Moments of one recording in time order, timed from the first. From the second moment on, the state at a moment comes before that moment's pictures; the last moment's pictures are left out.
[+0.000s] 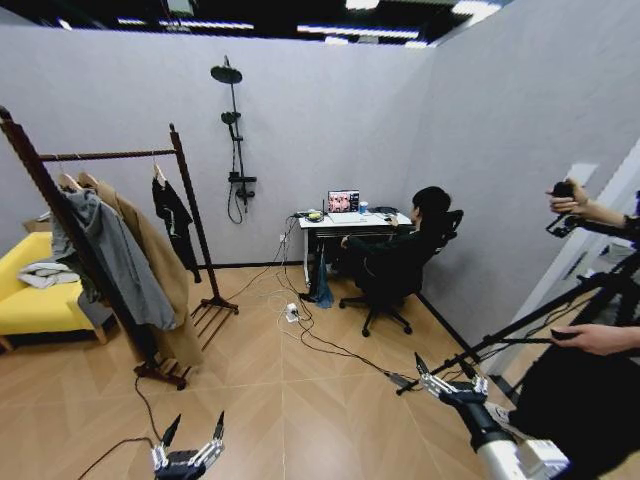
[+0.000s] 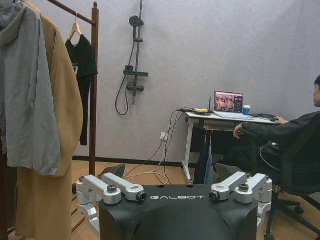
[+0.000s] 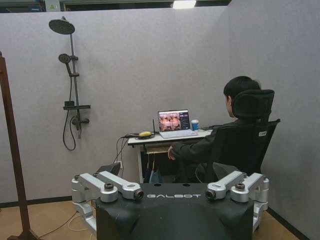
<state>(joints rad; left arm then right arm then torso) 1.86 -1.52 -0.65 -2.22 -0.22 -0.12 0.14 -1.73 1.33 0.86 2.32 0.47 -0.05 -0.02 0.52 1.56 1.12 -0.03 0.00</state>
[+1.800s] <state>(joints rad) 1.86 -1.52 -0.65 -2.22 -0.22 -0.12 0.14 -1.73 1.33 0.86 2.32 0.47 -0.05 -0.02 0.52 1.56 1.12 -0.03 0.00</state>
